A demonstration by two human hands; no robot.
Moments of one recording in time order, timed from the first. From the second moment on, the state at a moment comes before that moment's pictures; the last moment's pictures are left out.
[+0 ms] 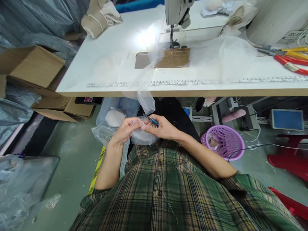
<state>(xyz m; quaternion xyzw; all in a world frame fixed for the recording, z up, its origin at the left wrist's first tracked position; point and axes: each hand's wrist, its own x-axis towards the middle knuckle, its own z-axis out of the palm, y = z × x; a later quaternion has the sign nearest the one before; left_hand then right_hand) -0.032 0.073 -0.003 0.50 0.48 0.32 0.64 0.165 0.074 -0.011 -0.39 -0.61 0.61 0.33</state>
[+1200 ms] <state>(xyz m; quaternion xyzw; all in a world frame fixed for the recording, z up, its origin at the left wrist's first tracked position) -0.073 0.091 -0.053 0.61 0.59 0.42 0.32 0.169 0.074 -0.045 -0.50 -0.44 0.65 0.36</state>
